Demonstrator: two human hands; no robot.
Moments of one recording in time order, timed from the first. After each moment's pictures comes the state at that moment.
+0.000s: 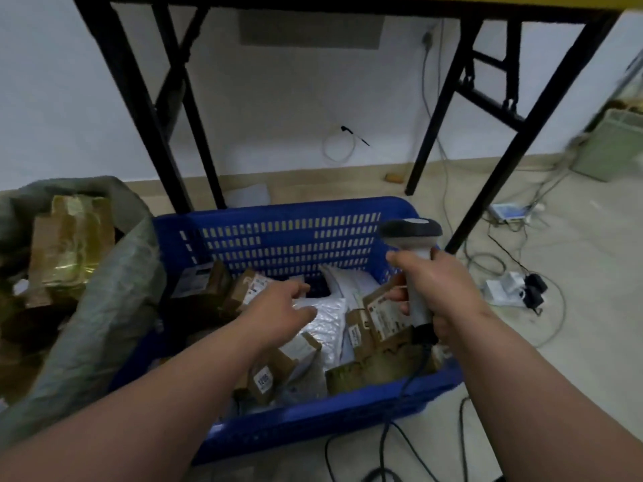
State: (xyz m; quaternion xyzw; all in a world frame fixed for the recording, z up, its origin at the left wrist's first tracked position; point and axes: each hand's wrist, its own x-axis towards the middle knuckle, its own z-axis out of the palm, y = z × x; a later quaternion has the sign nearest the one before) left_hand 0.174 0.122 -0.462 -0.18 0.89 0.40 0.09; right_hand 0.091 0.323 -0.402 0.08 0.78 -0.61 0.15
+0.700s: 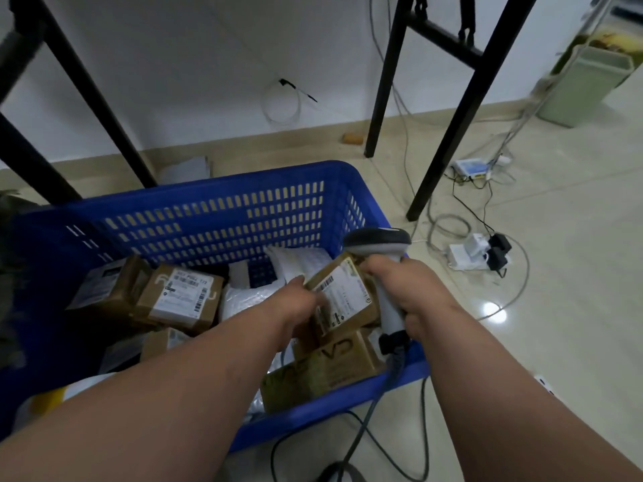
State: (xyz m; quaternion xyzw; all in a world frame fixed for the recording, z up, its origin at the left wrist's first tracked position) left_hand 0.059 0.235 -0.534 -0.33 0.68 0.61 0.24; right_hand 0.026 0.391 -0.473 0.18 0.78 -0.55 0.24
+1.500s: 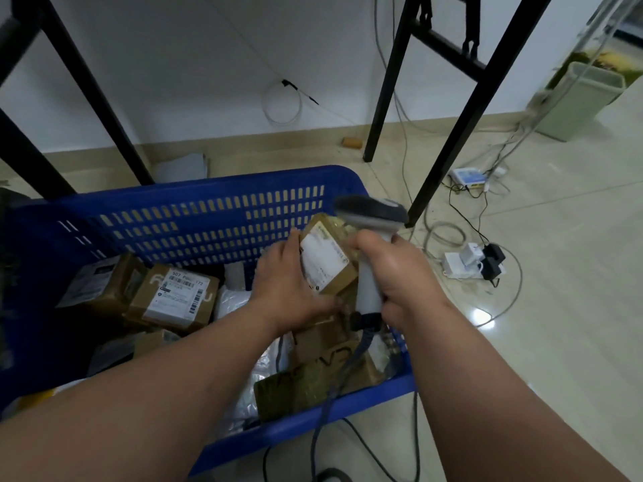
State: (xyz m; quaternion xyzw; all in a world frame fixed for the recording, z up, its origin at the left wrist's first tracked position) left_hand 0.054 0.214 -0.527 -0.14 0.92 0.37 0.04; right_hand 0.022 0.361 -0.456 0.13 0.72 -0.66 0.18
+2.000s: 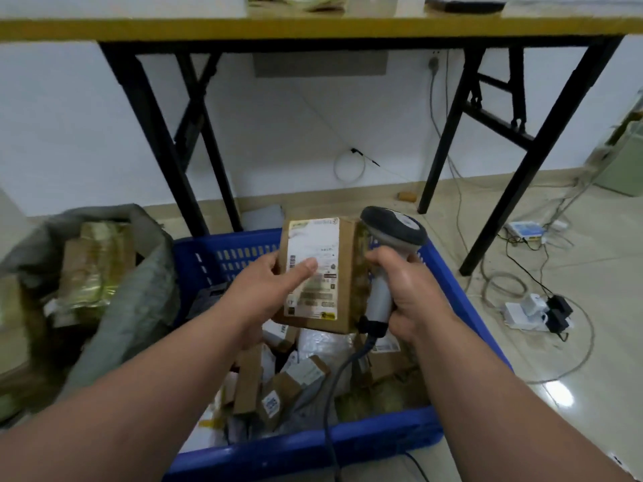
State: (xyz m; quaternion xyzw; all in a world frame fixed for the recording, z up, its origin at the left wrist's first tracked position) left_hand 0.167 0.111 -0.389 -0.26 0.74 0.62 0.00; right_hand 0.084 0.282 -0.394 0.07 0.59 -0.77 0.23
